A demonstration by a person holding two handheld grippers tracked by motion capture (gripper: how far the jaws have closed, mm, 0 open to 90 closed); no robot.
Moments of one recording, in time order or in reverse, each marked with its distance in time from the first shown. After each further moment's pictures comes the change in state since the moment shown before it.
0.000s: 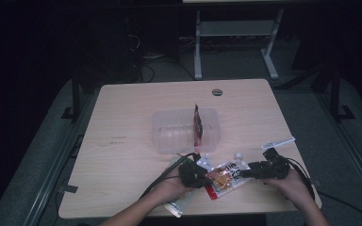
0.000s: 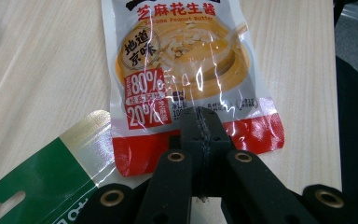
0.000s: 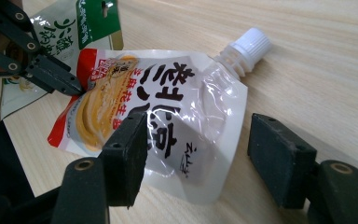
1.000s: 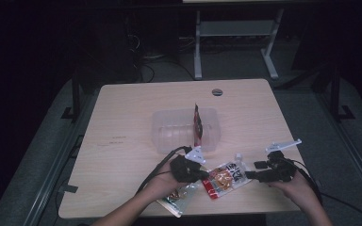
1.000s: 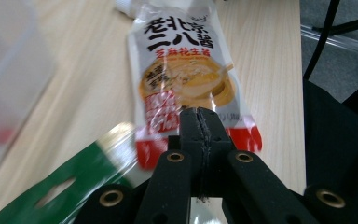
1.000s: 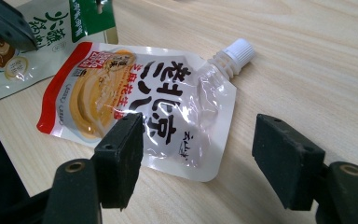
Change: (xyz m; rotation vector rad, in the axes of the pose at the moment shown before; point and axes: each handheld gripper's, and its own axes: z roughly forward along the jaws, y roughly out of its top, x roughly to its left) left arm 0.002 0.003 -0.033 -0.107 -0.001 -0.017; right arm 0.013 -0.006 -0.018 -0.027 -0.094 -0.059
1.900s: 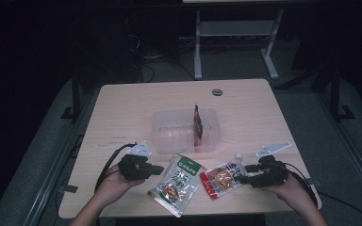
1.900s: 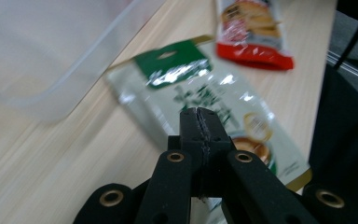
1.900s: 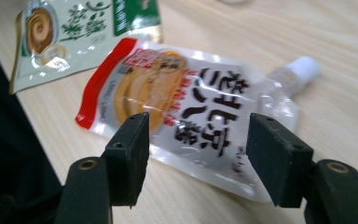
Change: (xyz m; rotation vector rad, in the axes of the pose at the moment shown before) left arm 0.022 -0.076 -0.108 -0.047 0.122 -0.170; right arm 0.030 0.006 0.006 0.016 0.038 -0.101
